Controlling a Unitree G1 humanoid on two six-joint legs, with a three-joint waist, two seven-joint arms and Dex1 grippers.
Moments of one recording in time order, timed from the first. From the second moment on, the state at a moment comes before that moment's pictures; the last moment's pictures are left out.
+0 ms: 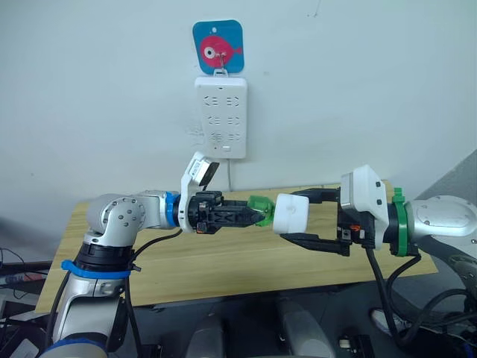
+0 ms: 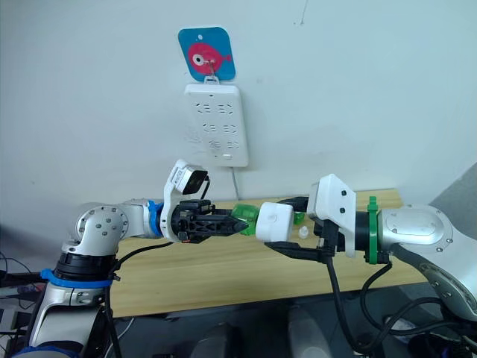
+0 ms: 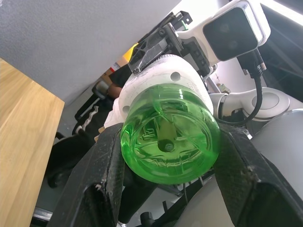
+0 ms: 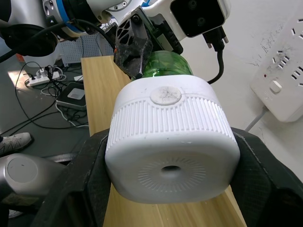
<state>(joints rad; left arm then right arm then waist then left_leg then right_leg) -0.59 0.57 -0.01 -0.07 -1.04 1.24 -1.16 -0.38 -0.89 0.00 -0.79 0.81 0.78 0.75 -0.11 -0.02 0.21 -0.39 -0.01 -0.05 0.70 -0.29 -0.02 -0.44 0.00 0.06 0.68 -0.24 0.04</state>
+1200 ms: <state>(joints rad) -0.61 0.55 -0.04 -0.06 -1.05 1.28 -1.18 -0.37 -0.90 0.02 -0.77 0.73 0.73 0.87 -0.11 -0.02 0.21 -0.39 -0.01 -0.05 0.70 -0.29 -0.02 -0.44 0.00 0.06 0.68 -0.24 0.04</state>
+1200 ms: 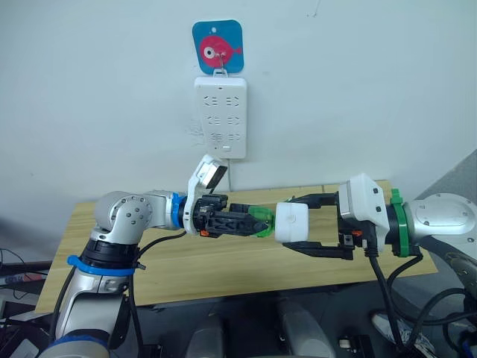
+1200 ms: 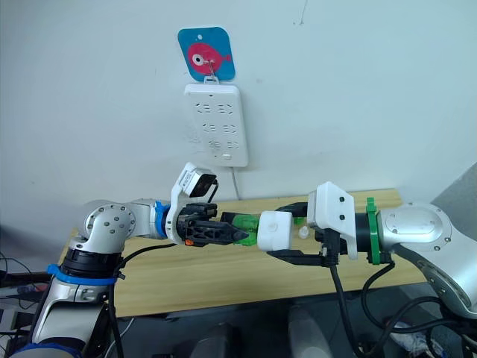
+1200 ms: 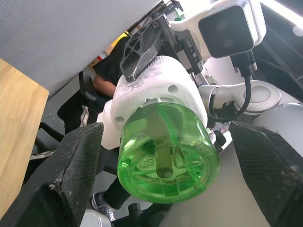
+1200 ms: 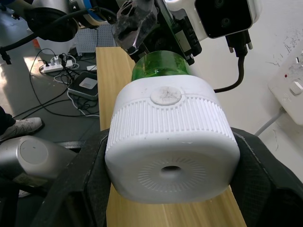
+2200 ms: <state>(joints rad) -0.61 0.55 -0.04 -0.04 -1.05 1.32 -1.16 -0.15 -0.99 -0.11 -0.67 0.66 0.71 0.89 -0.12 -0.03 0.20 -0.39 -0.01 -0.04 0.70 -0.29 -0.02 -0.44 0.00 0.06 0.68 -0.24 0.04</state>
